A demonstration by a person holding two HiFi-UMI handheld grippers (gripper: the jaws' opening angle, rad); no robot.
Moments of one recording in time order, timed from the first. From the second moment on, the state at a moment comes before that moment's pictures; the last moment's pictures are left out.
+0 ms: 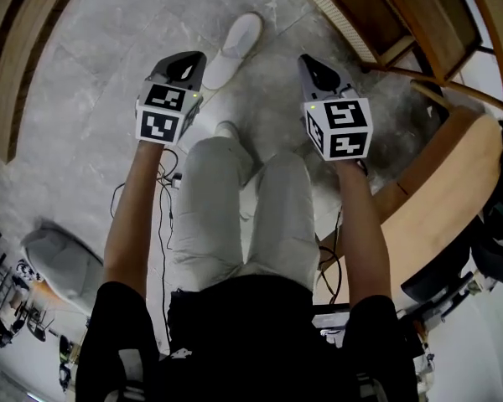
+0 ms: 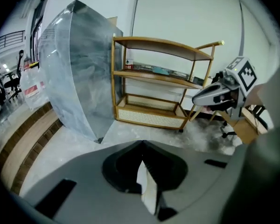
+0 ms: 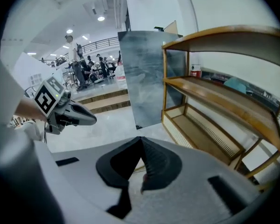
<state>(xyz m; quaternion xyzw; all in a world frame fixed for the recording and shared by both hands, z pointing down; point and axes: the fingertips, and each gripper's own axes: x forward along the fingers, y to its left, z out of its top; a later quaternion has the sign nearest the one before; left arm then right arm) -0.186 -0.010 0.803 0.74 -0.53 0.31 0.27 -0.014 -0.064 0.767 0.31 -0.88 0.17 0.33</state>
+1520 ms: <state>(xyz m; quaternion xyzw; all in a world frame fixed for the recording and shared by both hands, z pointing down) -0.092 0.000 0.275 0.78 -0.55 0.20 0.23 0.045 -0.049 0.259 0.34 -0.90 0.11 0.27</state>
